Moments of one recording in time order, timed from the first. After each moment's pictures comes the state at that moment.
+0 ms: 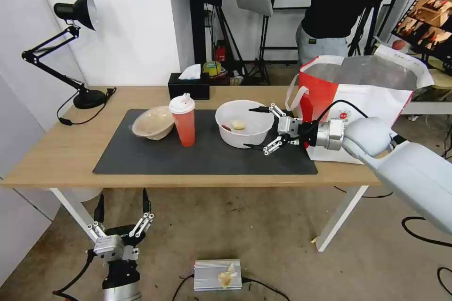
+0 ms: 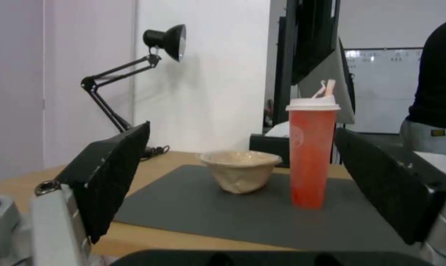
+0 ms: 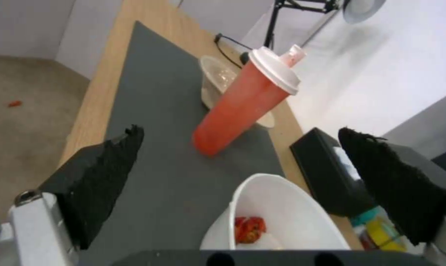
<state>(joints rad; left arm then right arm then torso) 1.80 -1.20 -0.33 -2.11 0.05 -0.59 -0.61 -0.24 0.67 -0.35 1.57 0.51 0.25 -0.74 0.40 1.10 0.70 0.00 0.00</state>
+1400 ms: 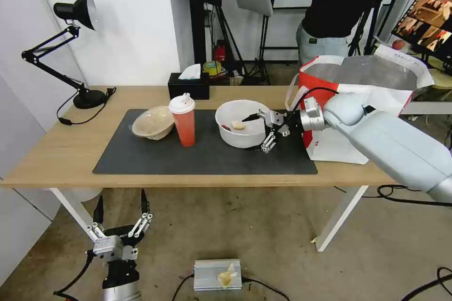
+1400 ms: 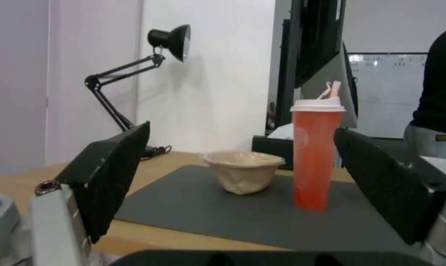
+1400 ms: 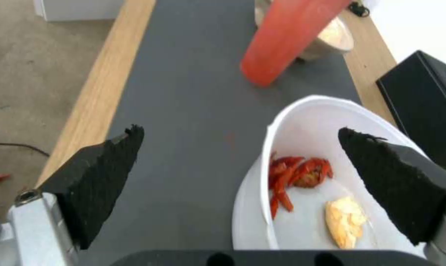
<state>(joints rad) 1.79 -1.20 -0.33 -2.10 0.03 -0.61 -0.61 0.02 0.85 -0.56 1.20 0.52 0.12 -1.04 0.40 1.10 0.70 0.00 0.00</state>
